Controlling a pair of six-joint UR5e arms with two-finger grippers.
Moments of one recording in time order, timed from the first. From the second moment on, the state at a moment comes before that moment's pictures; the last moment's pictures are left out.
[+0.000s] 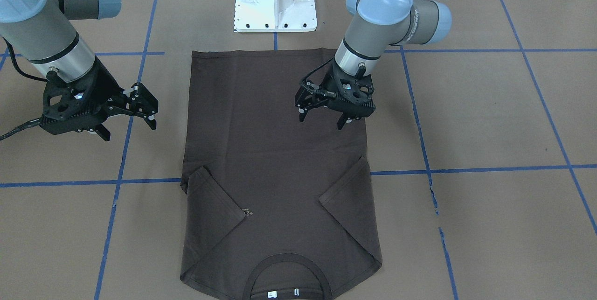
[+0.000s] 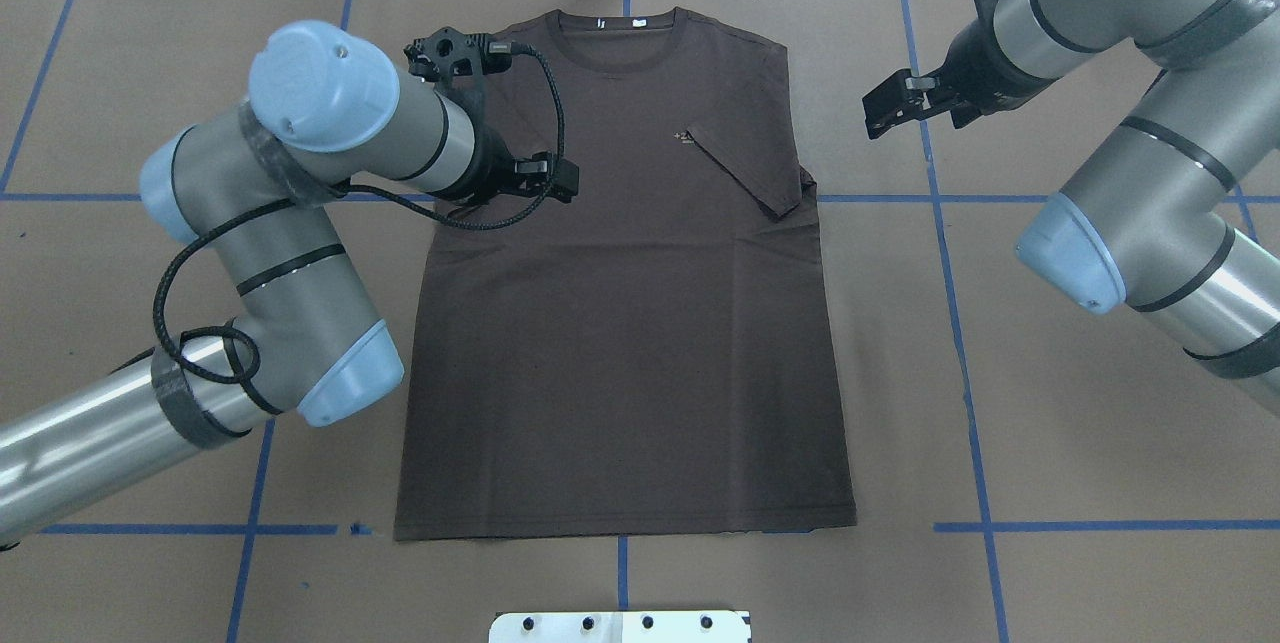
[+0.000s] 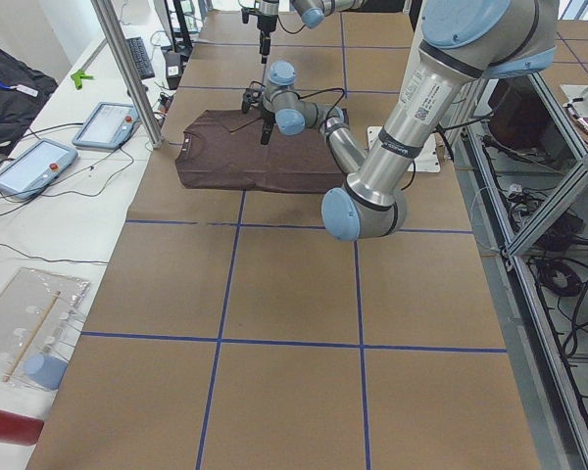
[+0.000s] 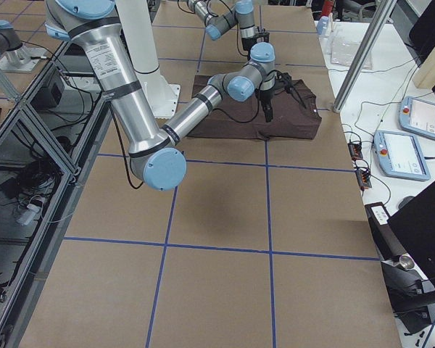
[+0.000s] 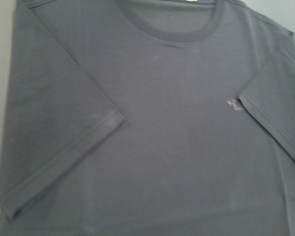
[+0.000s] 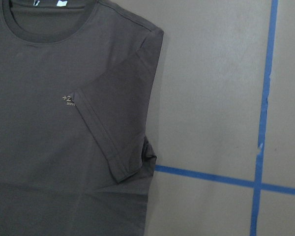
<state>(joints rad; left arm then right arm) -0.63 -2.18 -1.72 -1.92 -1.86 -1.12 0.92 -1.15 1.87 -1.48 2.10 0.86</state>
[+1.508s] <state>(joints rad) -0.24 -1.77 -1.99 -1.92 -1.62 -1.46 0.34 -1.50 2.22 -1.30 1.63 1.52</state>
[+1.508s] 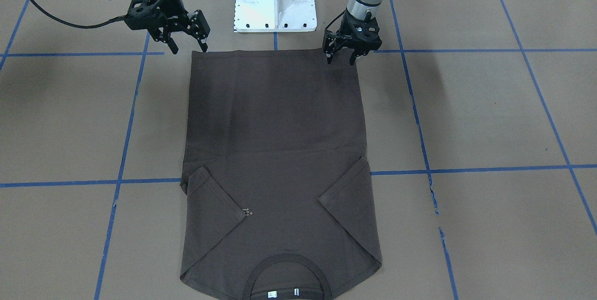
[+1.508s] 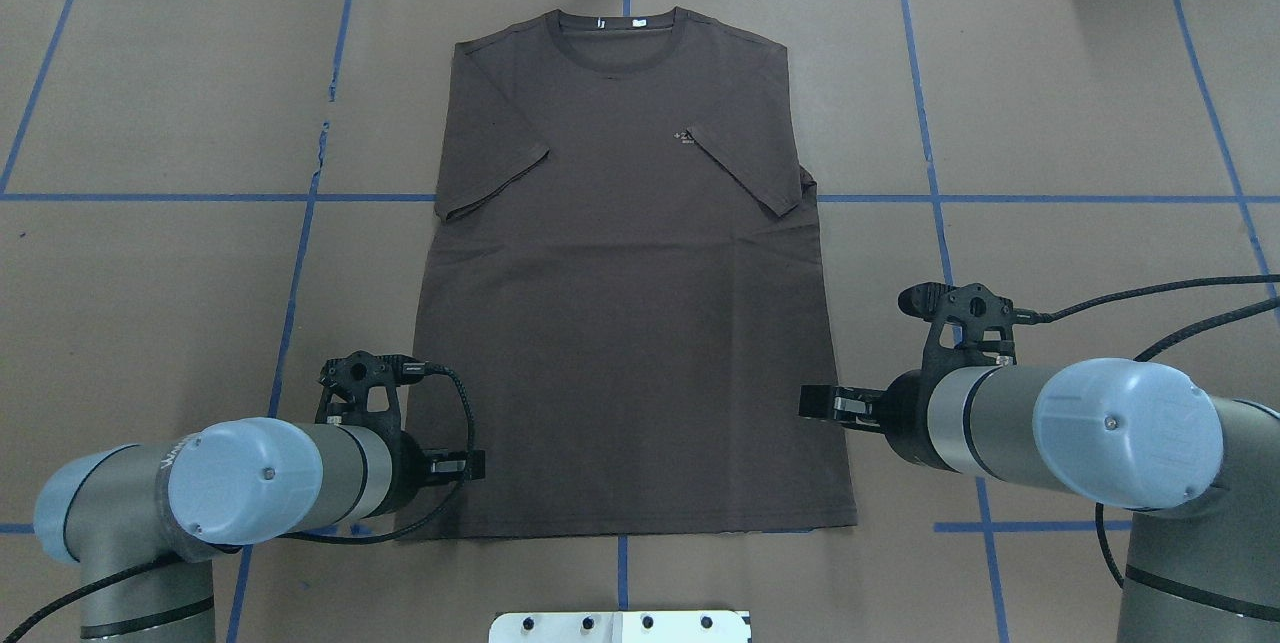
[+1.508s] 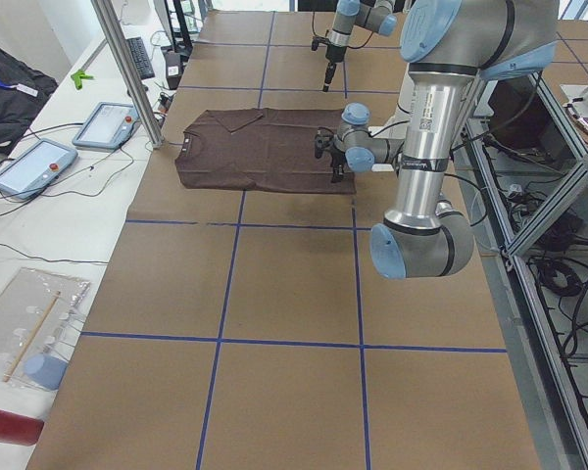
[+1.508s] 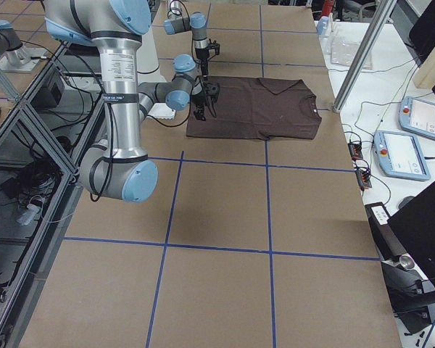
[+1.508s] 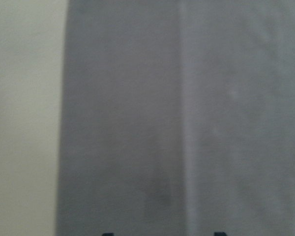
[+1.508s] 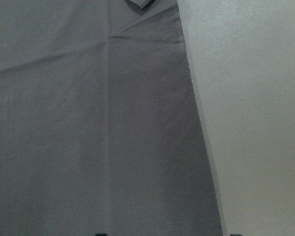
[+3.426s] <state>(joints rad) -0.14 -1.69 -2.02 -1.91 -1.60 -1.54 0.34 -1.50 2.22 -1.30 1.63 1.52</state>
